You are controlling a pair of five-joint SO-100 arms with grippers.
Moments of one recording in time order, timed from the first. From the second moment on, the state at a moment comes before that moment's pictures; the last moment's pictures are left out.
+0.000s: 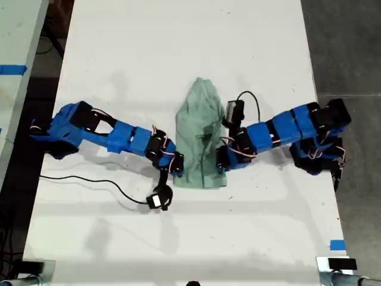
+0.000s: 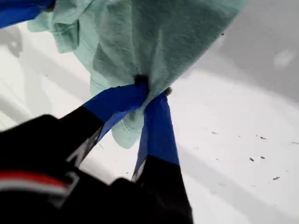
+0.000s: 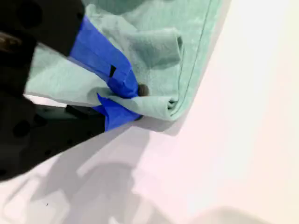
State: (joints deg) arm 0 5.9 55.4 55.7 68.4 -8.1; arm 1 -10.6 90.6 84.3 80.2 13.5
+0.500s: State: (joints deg) arm 0 -15.8 74.1 56.3 76.1 -3.4; arm 1 19.4 104.9 81.3 83.8 -3.6
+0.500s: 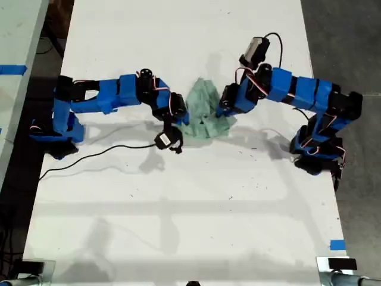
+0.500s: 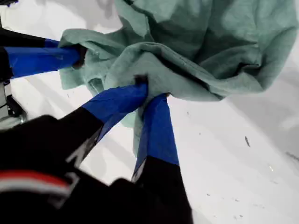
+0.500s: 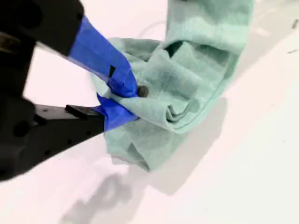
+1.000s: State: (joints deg) arm 0 -32.6 74.8 57.0 73.6 4.5; arm 1 39.6 104.8 79.8 81.7 -19.2
